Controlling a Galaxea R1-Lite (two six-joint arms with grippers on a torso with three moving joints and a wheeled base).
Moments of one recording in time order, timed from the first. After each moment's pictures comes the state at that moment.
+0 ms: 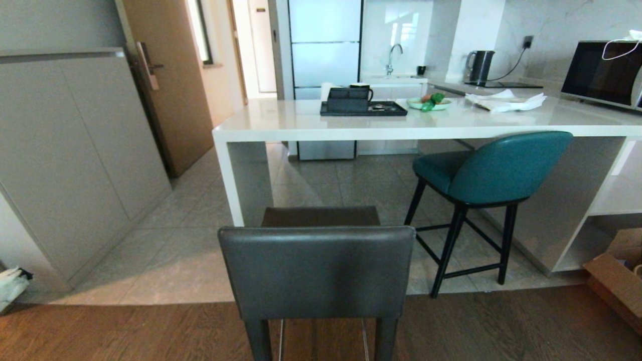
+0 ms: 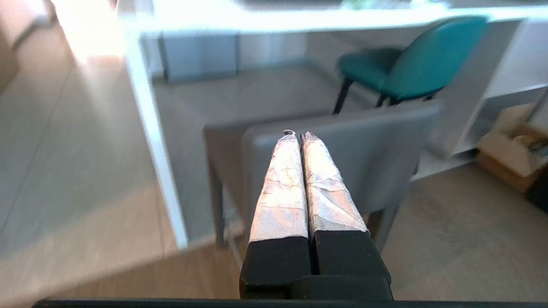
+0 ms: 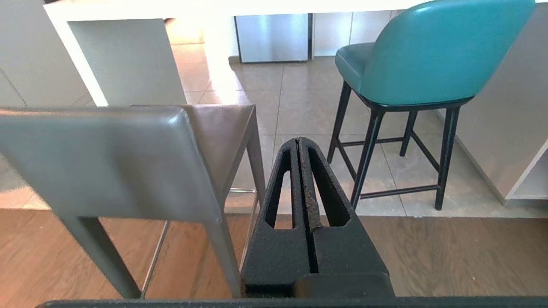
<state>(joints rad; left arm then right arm) -0.02 0.55 -0.44 -0.19 -0.39 -0.08 0.07 0.43 -0.49 0.04 0.05 0.03</state>
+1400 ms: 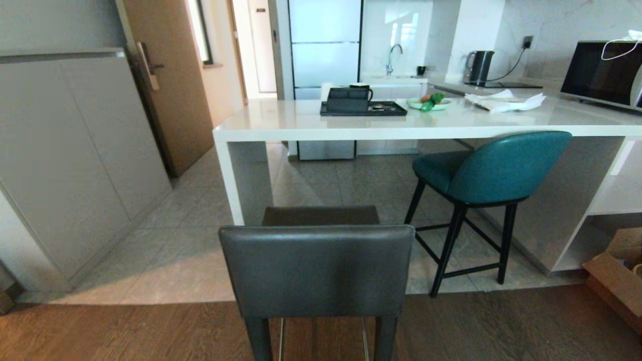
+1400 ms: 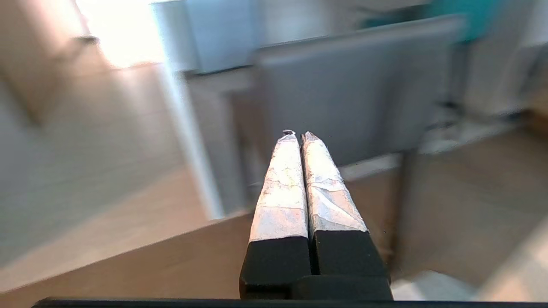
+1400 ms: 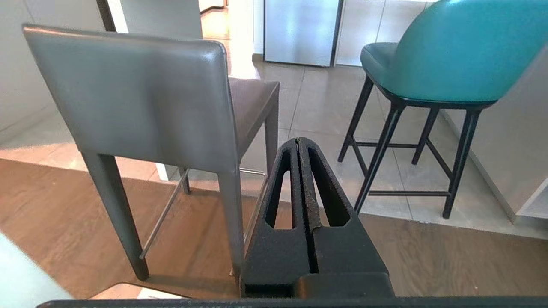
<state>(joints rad) 0.01 0.02 -0.28 0.20 -0.34 0.07 0.00 0.00 -0.39 0.34 0.23 -0.04</state>
